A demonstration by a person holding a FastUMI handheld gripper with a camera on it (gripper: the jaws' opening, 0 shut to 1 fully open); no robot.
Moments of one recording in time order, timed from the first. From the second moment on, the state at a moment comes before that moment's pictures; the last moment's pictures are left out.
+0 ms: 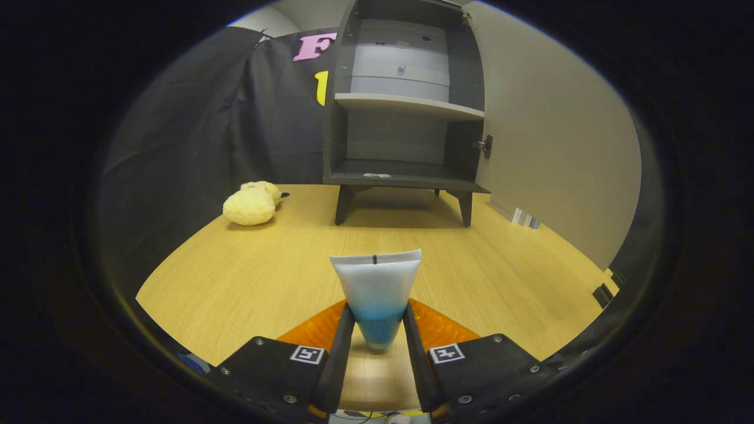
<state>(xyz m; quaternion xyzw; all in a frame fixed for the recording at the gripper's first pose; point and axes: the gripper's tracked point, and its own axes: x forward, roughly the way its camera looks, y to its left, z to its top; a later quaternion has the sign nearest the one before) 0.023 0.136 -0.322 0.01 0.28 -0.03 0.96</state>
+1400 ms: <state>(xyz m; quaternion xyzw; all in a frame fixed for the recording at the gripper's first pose) 0.122 0.104 -0.074 0.03 0.15 -0.09 0.98</state>
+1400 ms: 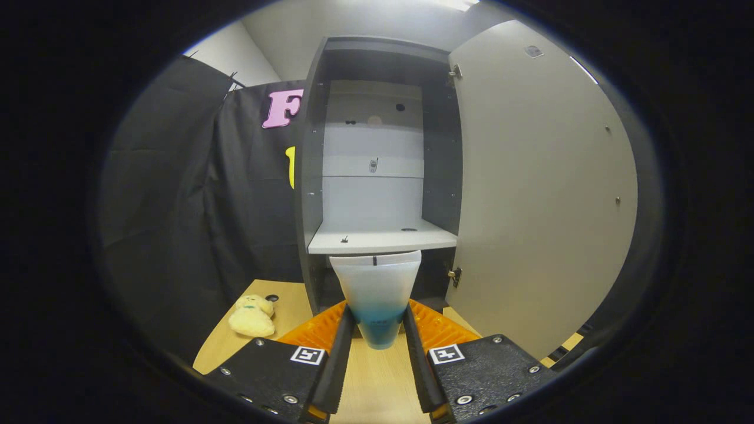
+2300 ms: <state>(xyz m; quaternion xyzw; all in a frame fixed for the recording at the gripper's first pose) 0.246 0.090 -0.039 0.05 0.13 -0.12 0.98</state>
